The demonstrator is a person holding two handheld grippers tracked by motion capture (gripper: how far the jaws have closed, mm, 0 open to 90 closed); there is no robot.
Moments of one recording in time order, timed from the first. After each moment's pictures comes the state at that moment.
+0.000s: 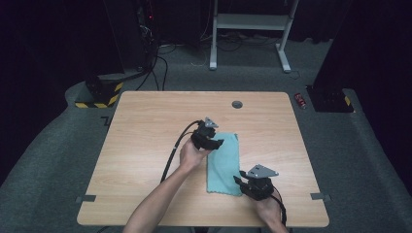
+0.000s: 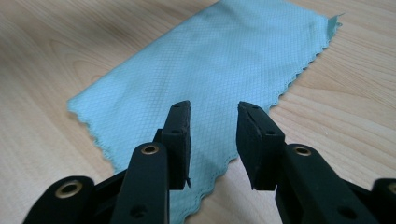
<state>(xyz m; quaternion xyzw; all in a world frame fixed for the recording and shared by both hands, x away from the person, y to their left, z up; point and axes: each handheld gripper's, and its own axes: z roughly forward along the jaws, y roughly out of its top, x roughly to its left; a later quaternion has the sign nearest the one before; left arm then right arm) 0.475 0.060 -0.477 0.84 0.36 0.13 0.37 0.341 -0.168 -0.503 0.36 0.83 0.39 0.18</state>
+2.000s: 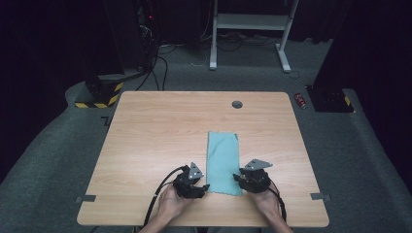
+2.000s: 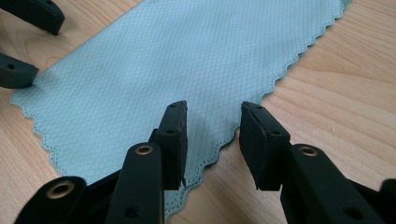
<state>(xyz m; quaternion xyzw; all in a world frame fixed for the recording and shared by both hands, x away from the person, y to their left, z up) 0.340 0.095 -0.515 0.87 0.33 0.13 0.34 0.367 -0.168 -0.518 0.37 0.84 0.35 0.15</state>
